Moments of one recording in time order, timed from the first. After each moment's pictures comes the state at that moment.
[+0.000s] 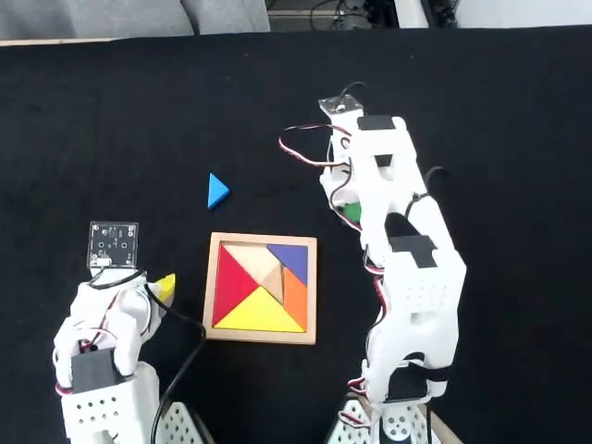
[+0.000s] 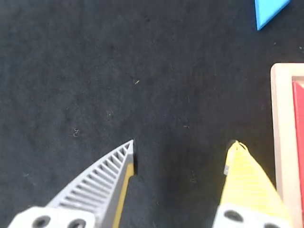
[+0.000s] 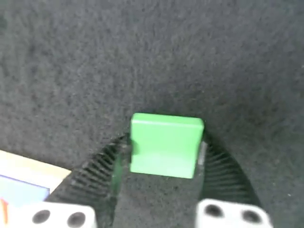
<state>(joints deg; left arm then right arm) -18.0 -100.5 92.4 65.0 -15.5 -5.0 33.2 -9.8 75.3 9.7</state>
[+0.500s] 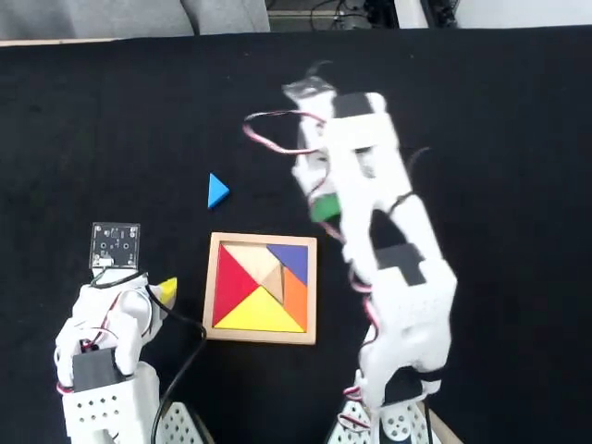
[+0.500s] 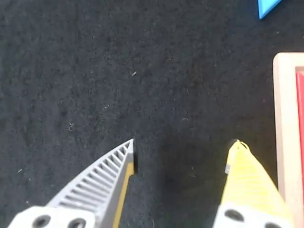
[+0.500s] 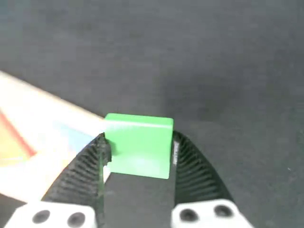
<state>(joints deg) -18.0 -100.5 93.6 65.0 -15.5 -15.1 27.0 -19.4 91.0 9.7</state>
